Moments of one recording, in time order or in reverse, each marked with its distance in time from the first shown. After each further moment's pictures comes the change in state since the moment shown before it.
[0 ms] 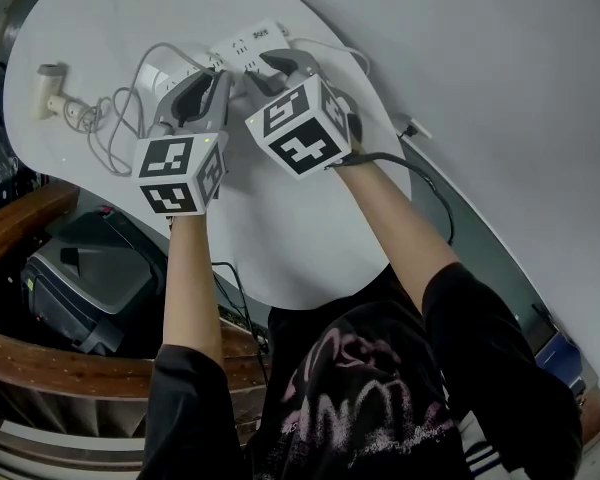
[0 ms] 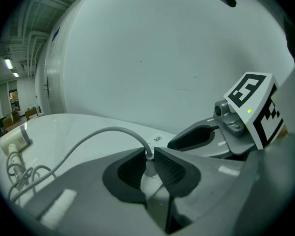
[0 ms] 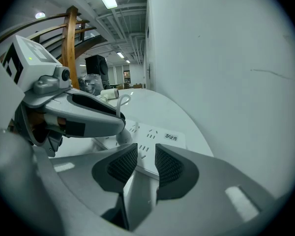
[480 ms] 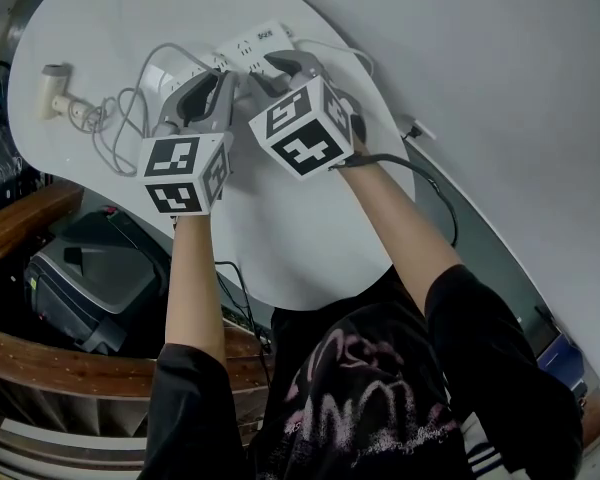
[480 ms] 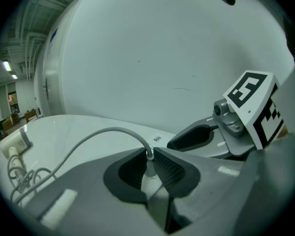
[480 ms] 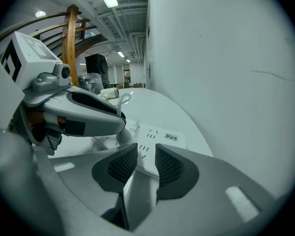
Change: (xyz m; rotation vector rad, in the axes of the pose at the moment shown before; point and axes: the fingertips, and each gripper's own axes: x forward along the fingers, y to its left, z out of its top) left arm -0.001 -0.002 0.001 0.015 0.008 -0.001; right arm -0.001 0.000 0.000 -0.008 0.005 -0.005
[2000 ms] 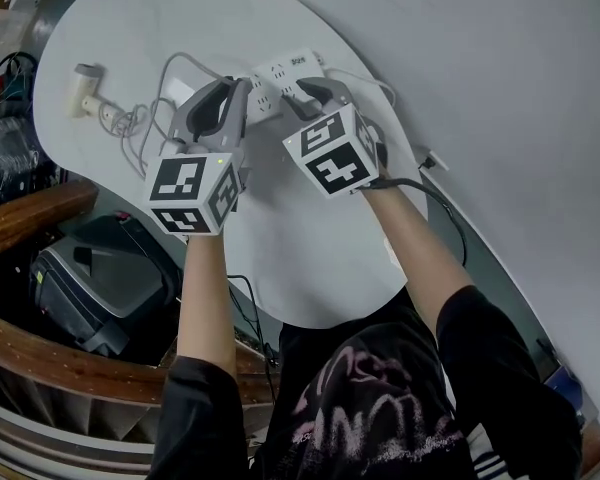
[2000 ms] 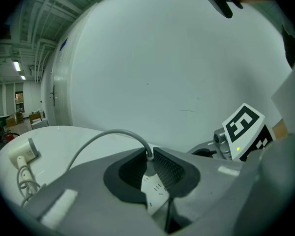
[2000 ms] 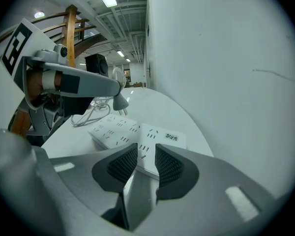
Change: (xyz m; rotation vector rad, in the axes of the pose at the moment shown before) left arm -0.027 0.023 0.044 -0.034 -0.144 0.042; right arm 0.005 -0.001 0.000 0.004 0.011 0.011
